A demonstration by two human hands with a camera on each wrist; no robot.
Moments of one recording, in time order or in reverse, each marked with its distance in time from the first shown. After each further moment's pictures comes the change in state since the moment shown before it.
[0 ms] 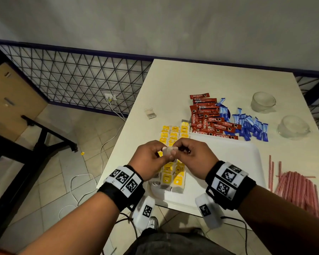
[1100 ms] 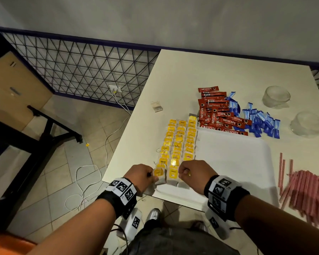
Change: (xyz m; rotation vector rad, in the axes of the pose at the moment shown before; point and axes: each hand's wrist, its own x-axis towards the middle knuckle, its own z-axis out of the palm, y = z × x) left_hand -0.030 -0.078 -0.002 0.440 -0.334 -0.431; right_hand -0.018 0.053 0.035 -0.445 -0.355 0.271
